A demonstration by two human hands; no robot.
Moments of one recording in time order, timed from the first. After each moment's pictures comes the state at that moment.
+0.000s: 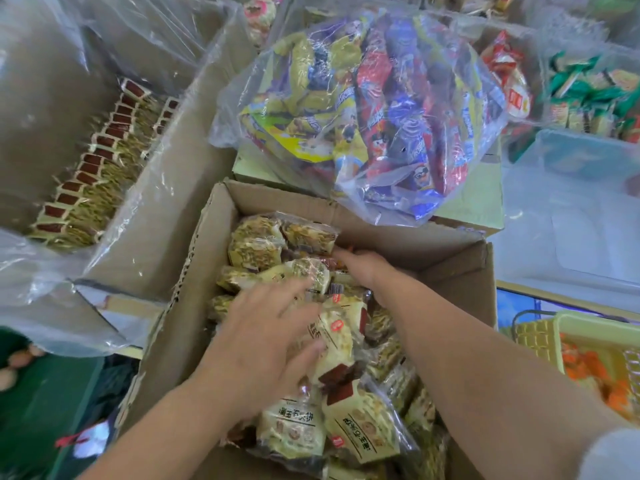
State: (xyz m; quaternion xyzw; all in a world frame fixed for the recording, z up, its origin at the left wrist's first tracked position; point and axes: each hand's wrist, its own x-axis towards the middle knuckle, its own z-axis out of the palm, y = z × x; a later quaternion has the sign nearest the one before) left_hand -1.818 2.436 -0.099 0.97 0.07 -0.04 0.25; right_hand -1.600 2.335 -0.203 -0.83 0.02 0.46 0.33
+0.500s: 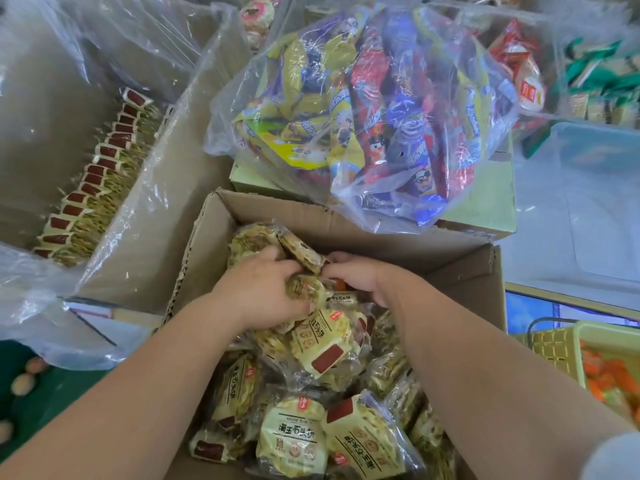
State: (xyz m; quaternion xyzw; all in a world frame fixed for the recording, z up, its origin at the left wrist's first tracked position) left_hand -1.735 2.489 -0.125 0.92 0.19 -0.29 0.20; right_hand -1.591 2.346 -0.208 -0.72 -0.09 0.60 0.34
